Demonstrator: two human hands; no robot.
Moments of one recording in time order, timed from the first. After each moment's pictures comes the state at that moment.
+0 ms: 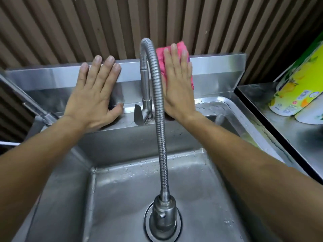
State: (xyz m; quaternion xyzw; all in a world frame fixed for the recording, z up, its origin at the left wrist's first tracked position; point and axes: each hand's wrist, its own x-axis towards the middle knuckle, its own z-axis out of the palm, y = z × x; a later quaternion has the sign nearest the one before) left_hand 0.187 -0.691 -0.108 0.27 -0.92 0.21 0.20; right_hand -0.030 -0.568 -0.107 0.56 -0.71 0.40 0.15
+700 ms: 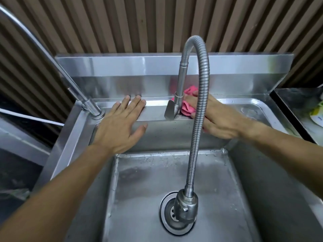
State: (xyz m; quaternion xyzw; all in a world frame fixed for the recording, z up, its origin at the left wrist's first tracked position) left_hand 0.240 -0.635 -0.158 0.35 -0.93 0.02 0.10; right_hand -0.067 -0.515 -0.119 0.79 -0.59 0.15 -0.07
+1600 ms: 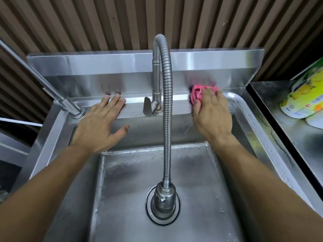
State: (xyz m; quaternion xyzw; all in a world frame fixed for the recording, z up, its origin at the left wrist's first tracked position) left_hand 0.241 -0.629 -0.155 0.37 -0.92 0.01 0.09; right_hand -0.058 -0.492 -0.147 0.47 -0.85 0.19 0.10
